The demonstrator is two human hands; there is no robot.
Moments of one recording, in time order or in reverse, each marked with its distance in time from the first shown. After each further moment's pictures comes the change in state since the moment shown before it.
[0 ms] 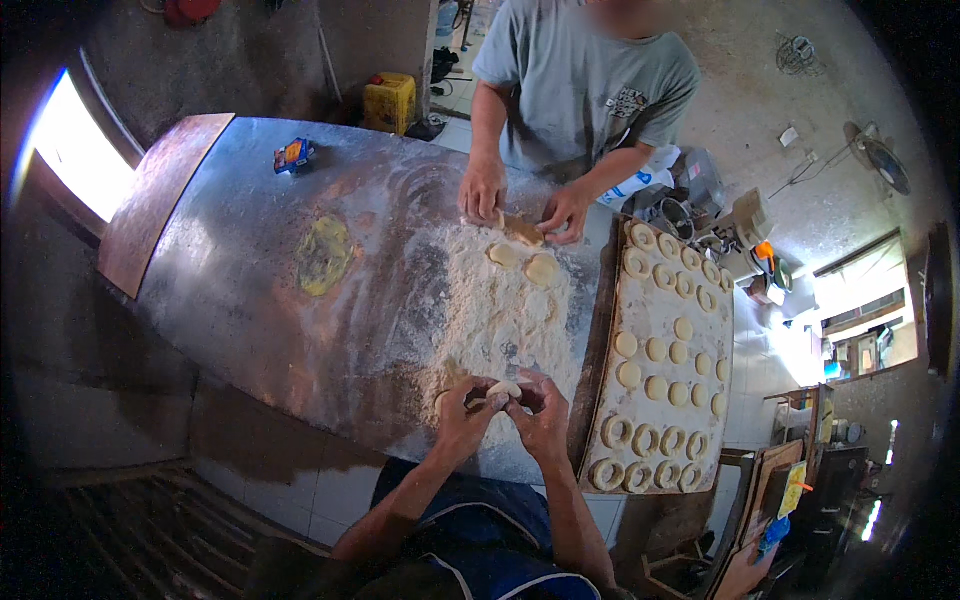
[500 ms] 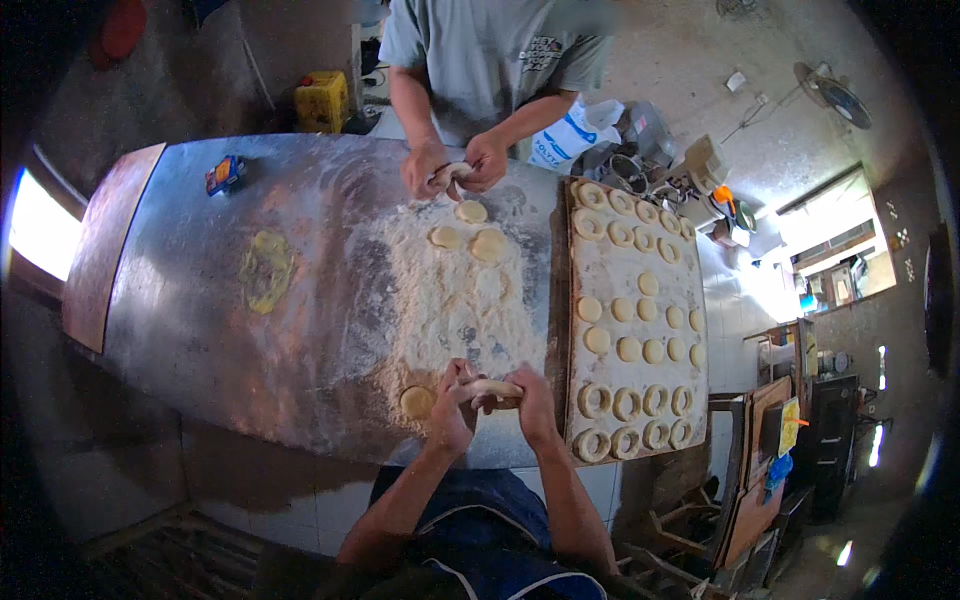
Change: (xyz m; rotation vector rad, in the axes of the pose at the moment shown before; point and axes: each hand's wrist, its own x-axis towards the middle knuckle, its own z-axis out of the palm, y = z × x) left_hand 0.015 -0.035 0.037 -0.983 -0.296 -0.056; right_hand -0.005 -0.013 -0.020 0.309 0.203 0.445
